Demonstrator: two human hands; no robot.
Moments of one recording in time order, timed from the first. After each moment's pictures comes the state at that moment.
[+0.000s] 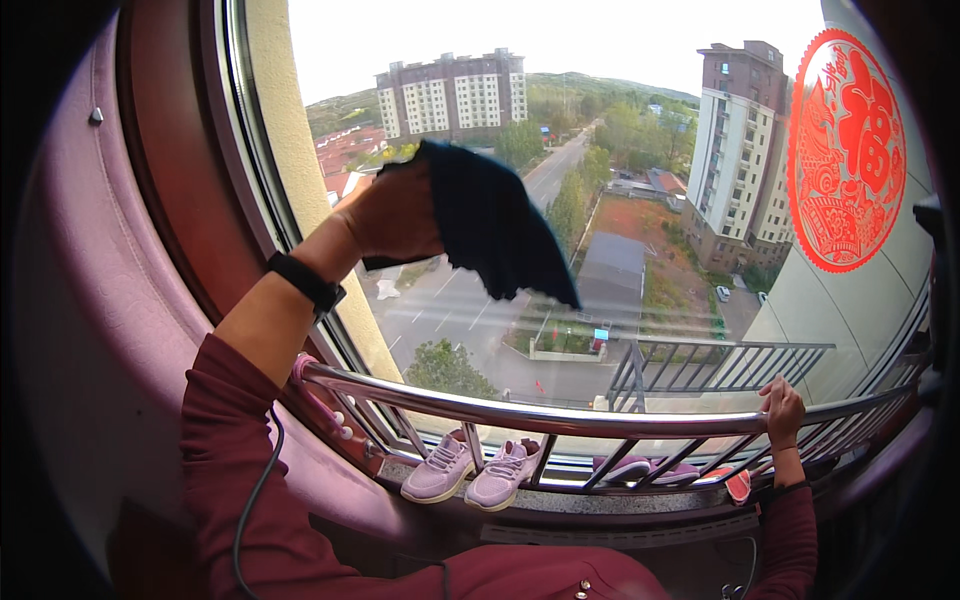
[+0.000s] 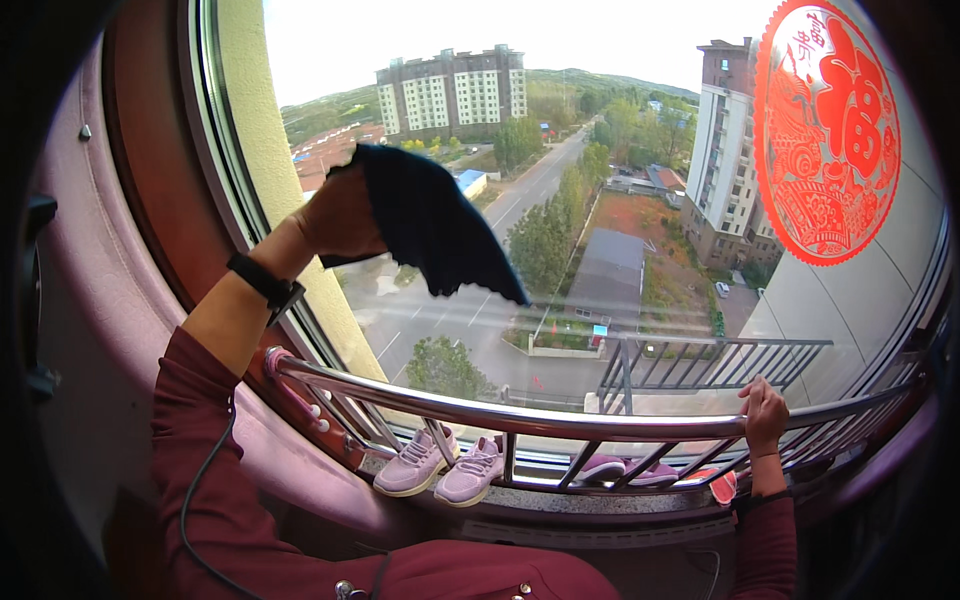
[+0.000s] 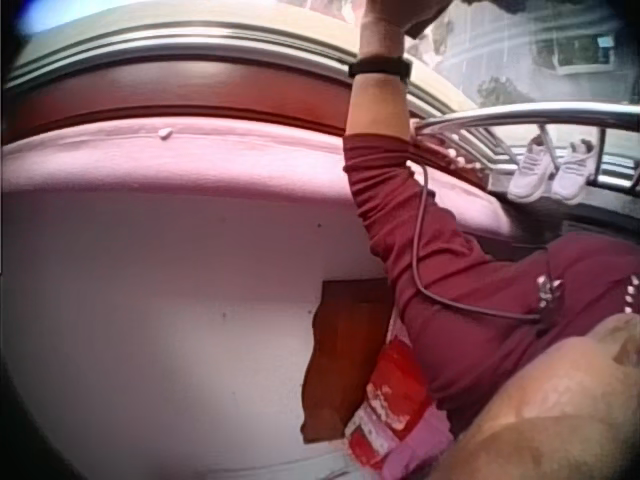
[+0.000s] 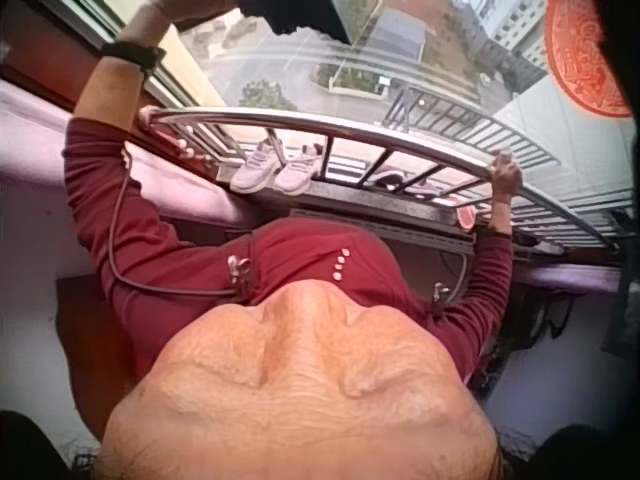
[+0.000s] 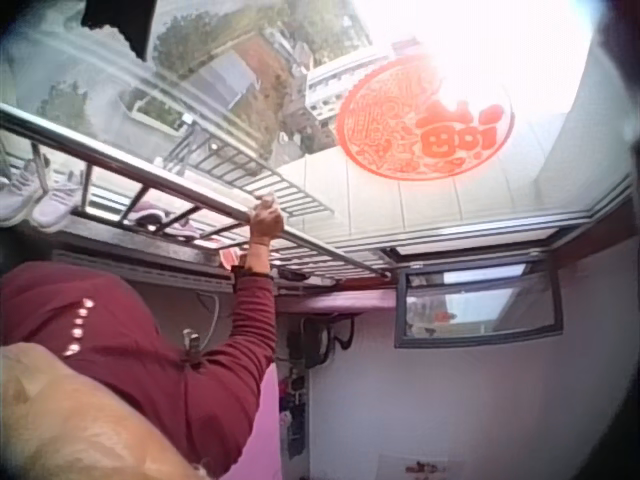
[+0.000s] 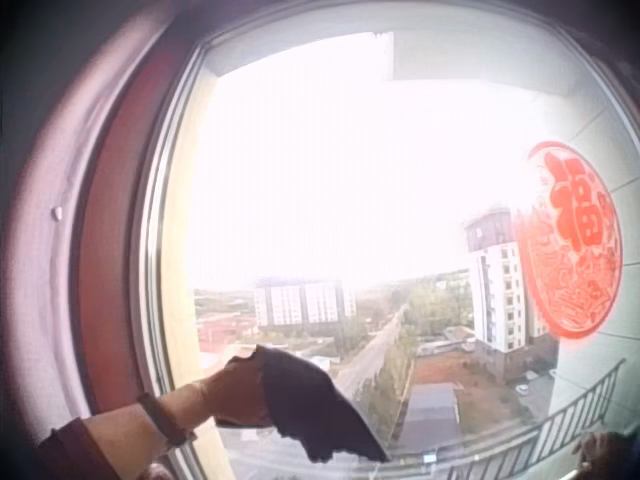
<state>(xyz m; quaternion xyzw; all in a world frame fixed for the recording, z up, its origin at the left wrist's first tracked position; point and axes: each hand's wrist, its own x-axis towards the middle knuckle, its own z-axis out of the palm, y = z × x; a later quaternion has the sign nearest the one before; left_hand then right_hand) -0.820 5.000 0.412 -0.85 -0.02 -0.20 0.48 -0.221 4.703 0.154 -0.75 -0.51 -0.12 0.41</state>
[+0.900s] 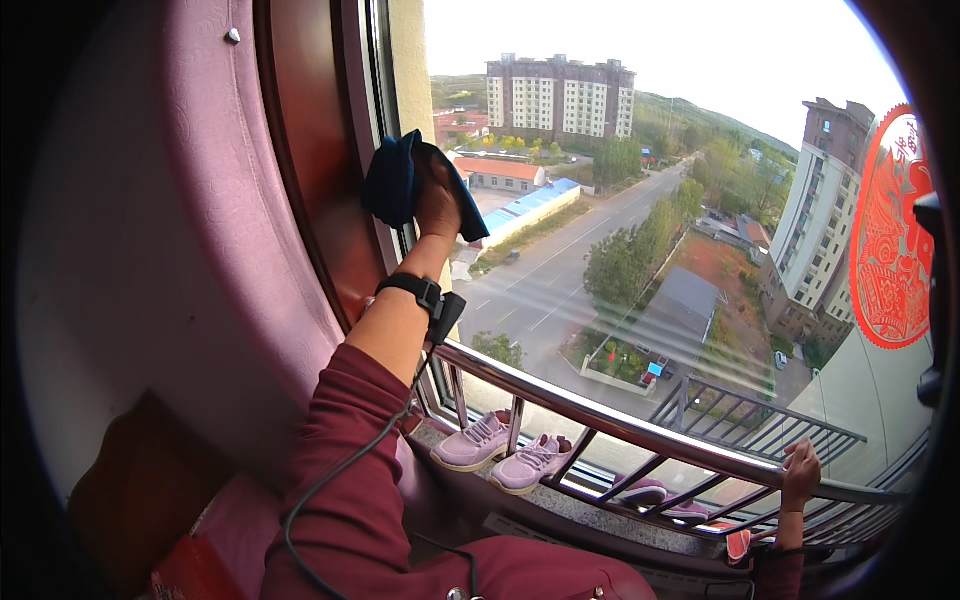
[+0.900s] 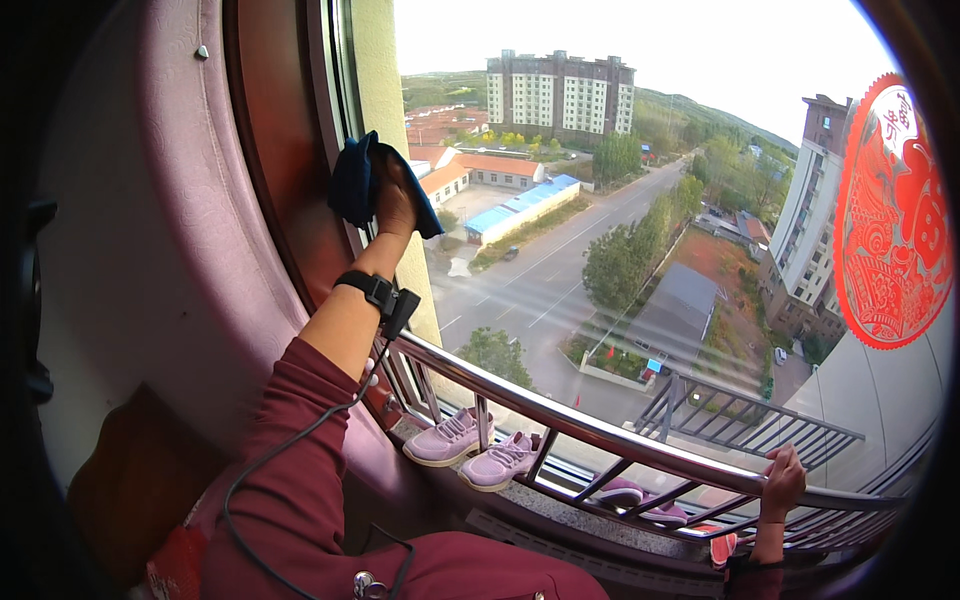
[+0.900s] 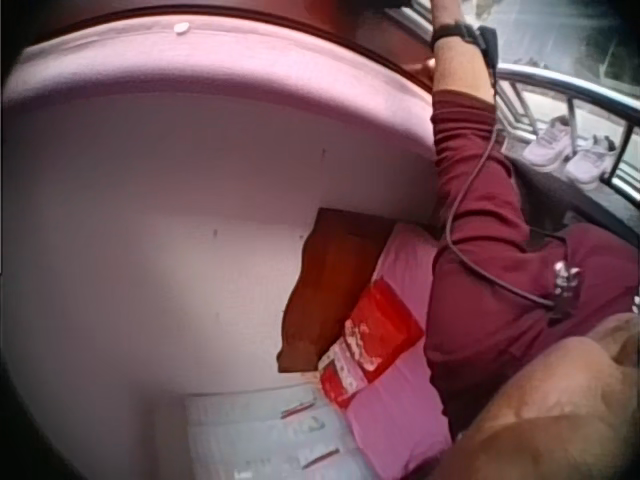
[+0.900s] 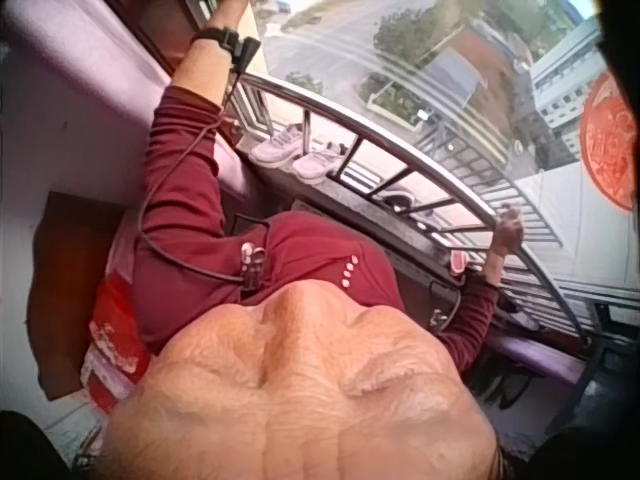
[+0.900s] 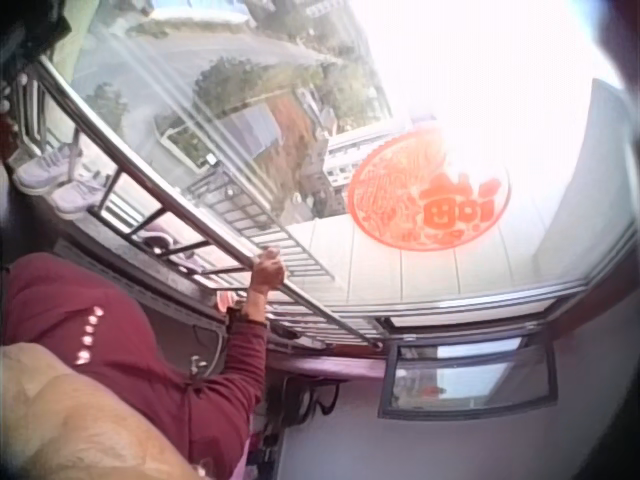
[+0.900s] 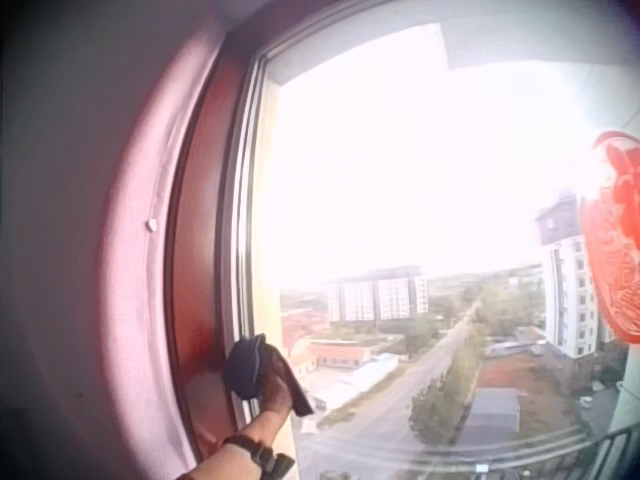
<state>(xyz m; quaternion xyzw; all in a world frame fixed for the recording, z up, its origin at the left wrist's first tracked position) -0.891 5.061 0.325 -0.48 -0.47 -0.68 0.27 -0.204 4.708 0.140 -0.75 -0.51 -0.10 0.41</state>
